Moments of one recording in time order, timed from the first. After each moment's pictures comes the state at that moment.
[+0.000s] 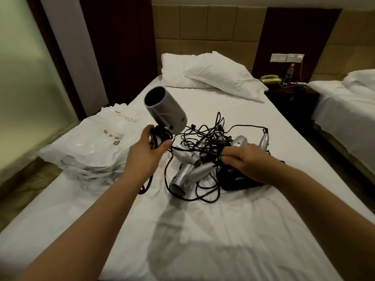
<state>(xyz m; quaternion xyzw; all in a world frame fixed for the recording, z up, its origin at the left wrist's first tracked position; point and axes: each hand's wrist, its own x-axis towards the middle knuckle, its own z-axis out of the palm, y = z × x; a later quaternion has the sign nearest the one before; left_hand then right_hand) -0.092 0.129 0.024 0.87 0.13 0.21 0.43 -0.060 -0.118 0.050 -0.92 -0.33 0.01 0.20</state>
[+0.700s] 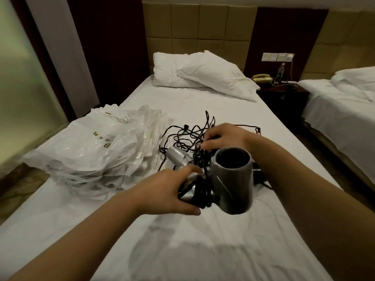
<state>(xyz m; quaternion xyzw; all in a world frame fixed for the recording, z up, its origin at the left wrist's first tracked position) -0.133 0.090 0.038 0.95 -0.20 -0.07 0.24 -0.027 -0.092 0.085 -0.90 -0.29 0.11 0.30</state>
